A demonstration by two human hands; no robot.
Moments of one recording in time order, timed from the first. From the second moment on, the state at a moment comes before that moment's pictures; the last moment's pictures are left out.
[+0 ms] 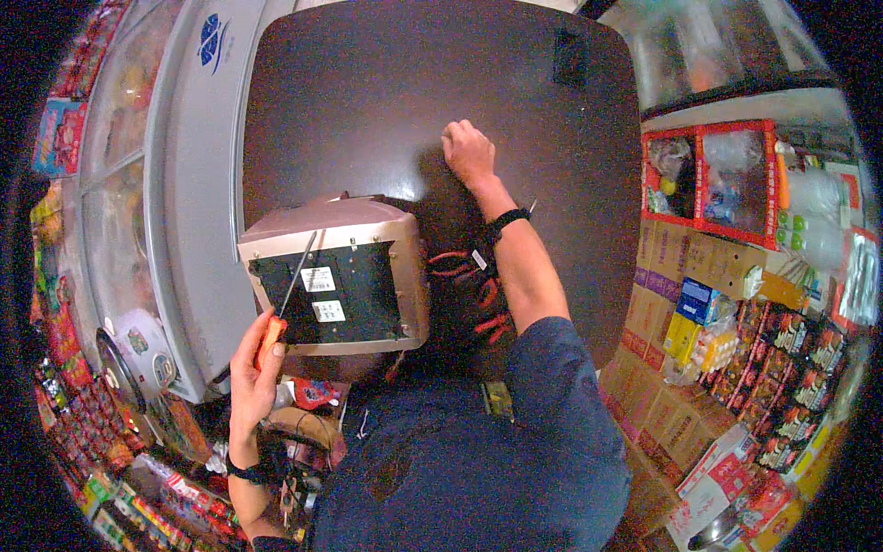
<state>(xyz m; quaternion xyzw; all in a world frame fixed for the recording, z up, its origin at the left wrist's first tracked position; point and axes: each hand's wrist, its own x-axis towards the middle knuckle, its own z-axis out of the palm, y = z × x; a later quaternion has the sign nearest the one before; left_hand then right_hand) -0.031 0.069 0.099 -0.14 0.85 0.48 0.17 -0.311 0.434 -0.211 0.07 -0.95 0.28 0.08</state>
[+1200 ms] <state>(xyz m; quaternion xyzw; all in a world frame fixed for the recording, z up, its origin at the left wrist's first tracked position) 0.047 0.028 0.167 0.15 0.86 0.48 -0.05 -0.106 0.310 0.054 0.13 -0.31 0.91 -0.23</state>
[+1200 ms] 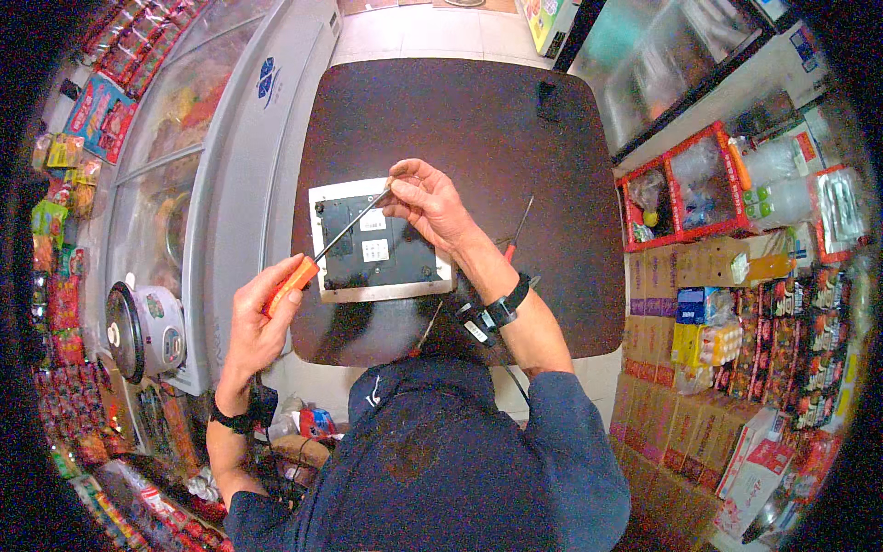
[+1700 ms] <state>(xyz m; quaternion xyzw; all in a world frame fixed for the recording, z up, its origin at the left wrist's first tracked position) 0.058 0.017 0.167 0.15 0.86 0.48 -0.04 -0.104 0.318 0.073 0.17 -0.48 0.84 -0.19</state>
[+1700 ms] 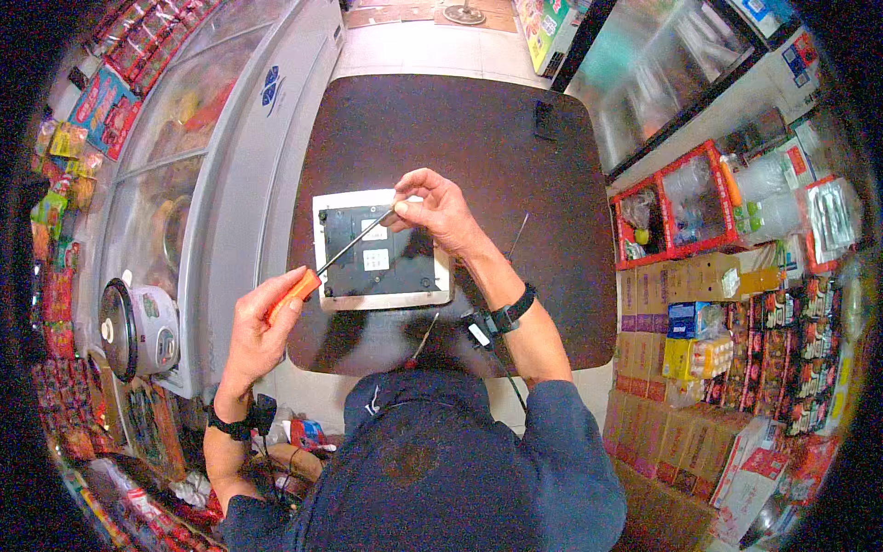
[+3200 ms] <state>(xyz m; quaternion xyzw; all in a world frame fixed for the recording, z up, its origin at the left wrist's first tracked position) 0.042 0.030 0.192 0.25 0.86 0.40 -0.21 -0.064 0.284 0.034 0.41 -0.79 0.45 0.05</state>
